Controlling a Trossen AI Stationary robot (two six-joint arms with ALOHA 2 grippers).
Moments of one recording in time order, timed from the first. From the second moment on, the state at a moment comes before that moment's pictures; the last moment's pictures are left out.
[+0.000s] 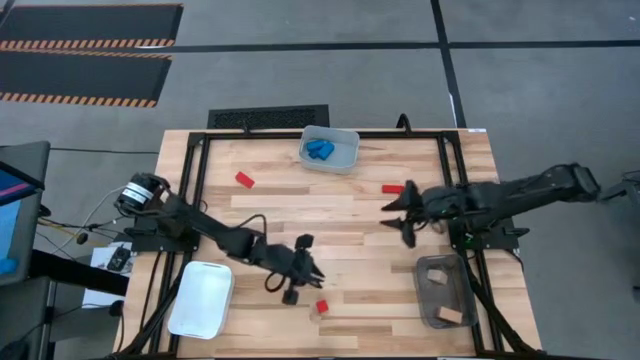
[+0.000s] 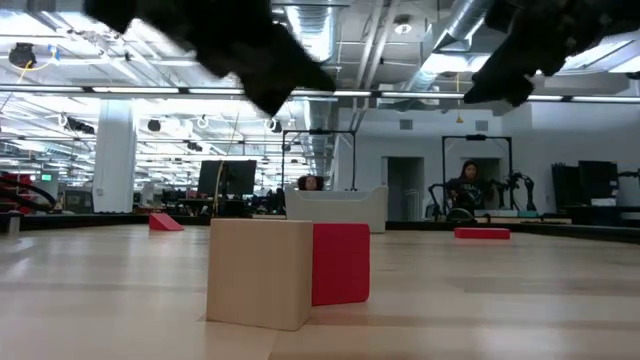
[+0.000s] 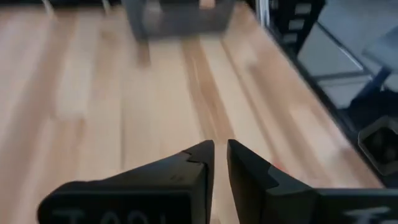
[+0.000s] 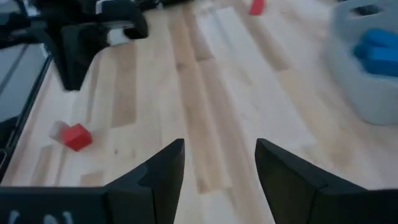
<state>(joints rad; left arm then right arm) -0.38 1.70 0.88 0.29 -0.09 -0.15 0.15 0.87 0.56 -0.22 0.18 0.33</state>
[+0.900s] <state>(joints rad) -0.51 1.74 0.85 0.34 -0.14 -0.26 0.29 1.58 0.54 0.56 0.17 0.40</state>
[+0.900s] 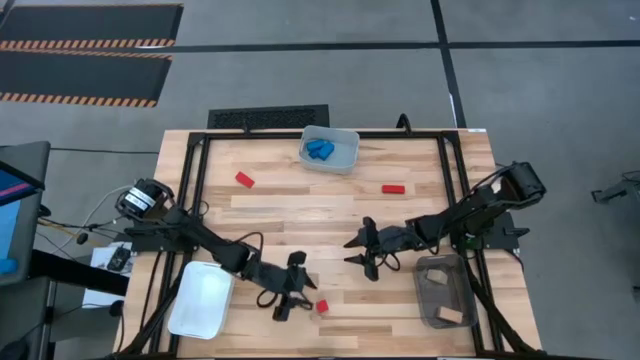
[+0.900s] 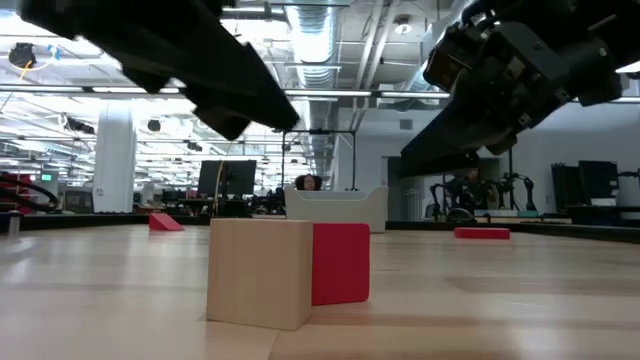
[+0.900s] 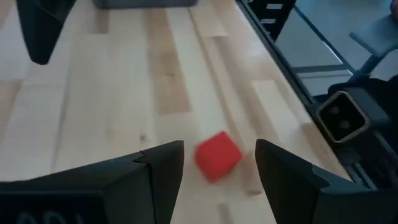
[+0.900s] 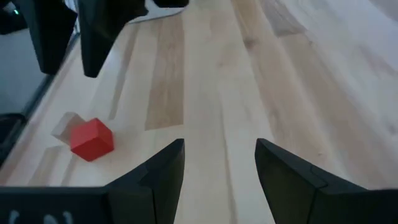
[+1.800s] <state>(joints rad) -0.66 1.95 0.85 0.58 -0.34 -0.25 0.54 1.67 0.65 0.58 0.57 0.62</state>
